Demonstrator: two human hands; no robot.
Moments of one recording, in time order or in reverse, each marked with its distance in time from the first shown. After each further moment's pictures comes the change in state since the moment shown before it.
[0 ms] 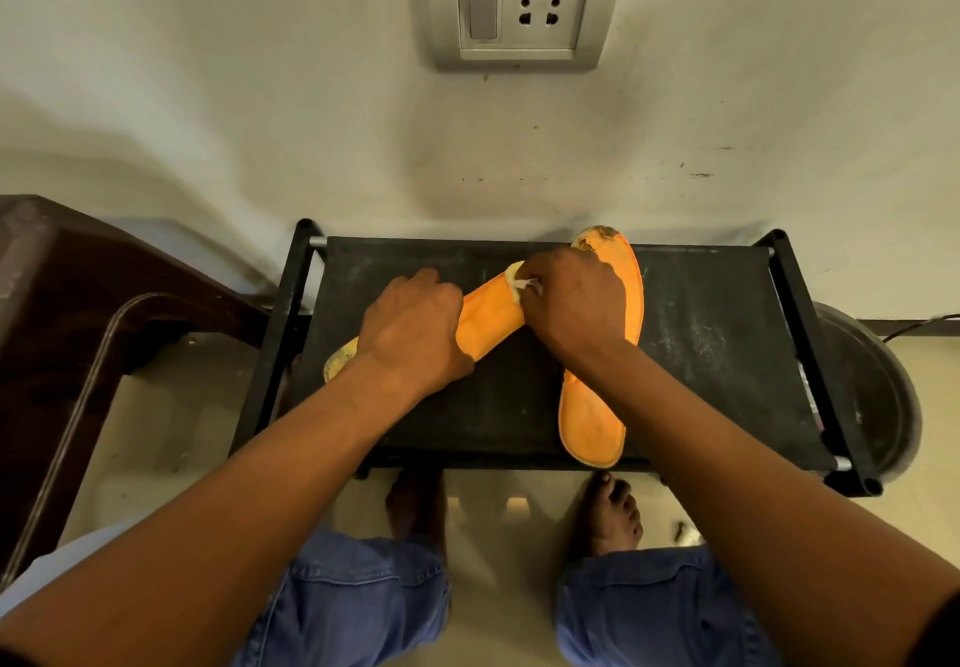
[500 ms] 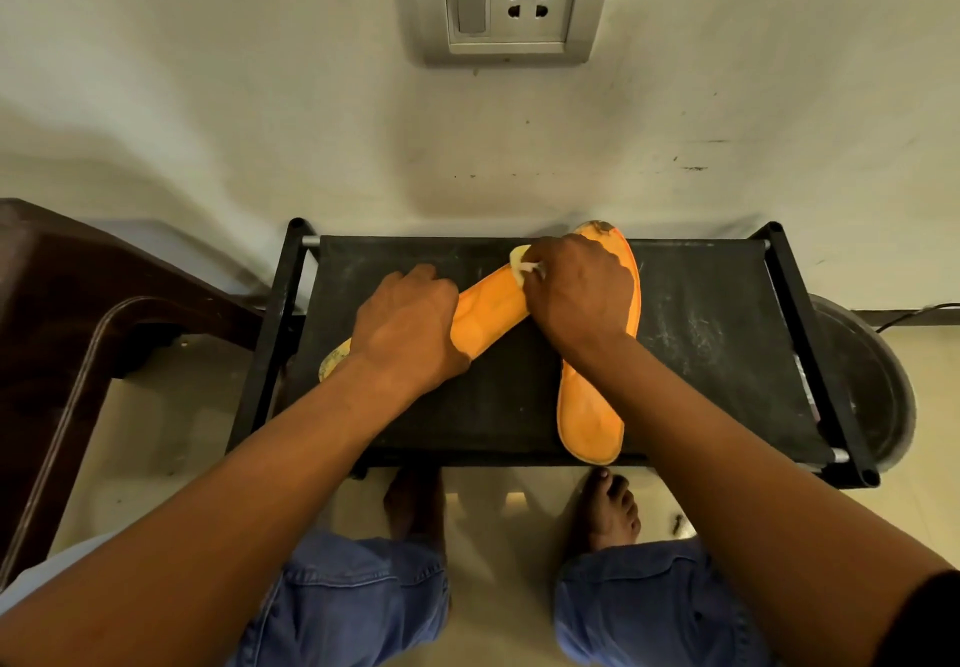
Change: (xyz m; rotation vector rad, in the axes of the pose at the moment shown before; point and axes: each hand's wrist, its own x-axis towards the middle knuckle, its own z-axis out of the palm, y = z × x) left_hand 0.002 -0.001 -0.001 0.020 -0.003 0.015; right_hand 0.005 0.001 -0.002 -0.054 0.054 0.105
